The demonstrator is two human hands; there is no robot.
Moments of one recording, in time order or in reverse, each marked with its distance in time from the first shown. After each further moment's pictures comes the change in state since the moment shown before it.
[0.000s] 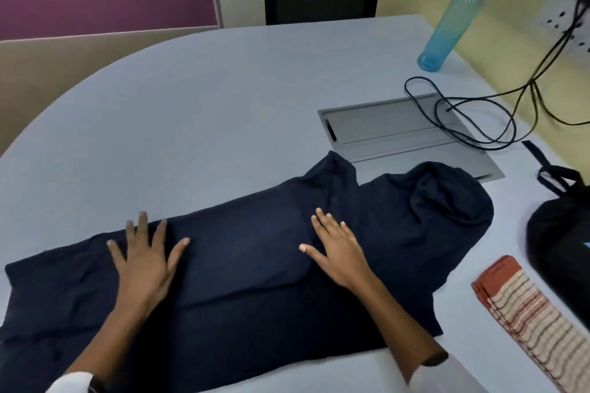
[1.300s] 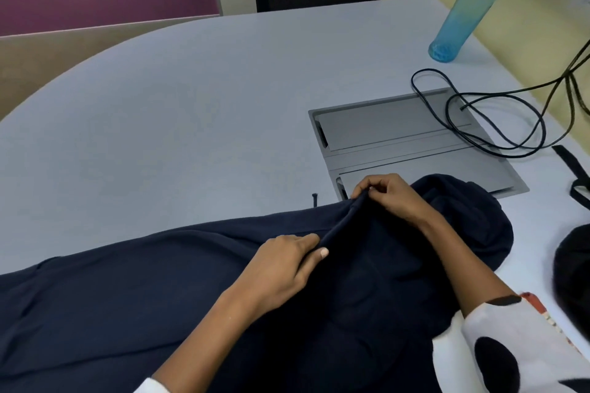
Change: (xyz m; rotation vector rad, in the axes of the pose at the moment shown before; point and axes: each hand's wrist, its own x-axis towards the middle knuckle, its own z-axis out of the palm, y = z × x) left_hand 0.005 0.237 0.010 -0.318 -0.305 0.685; right_hand 0.094 0.125 -0.122 0.590 -0.052 0.019
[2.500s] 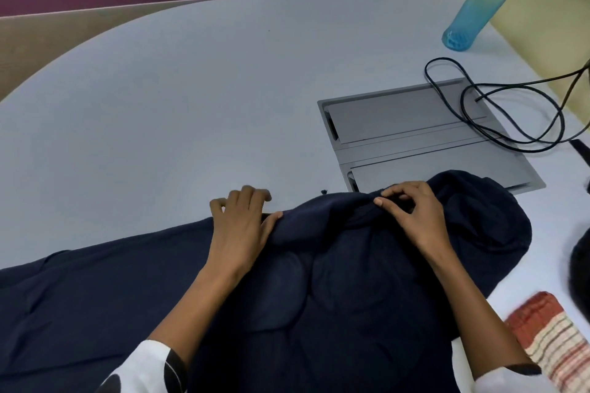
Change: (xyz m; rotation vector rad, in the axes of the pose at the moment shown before) left_hand 0.004 -0.080 -0.012 0.428 0.395 -0.253; right_hand -0.032 0.018 0.038 -0.081 0.494 0.109
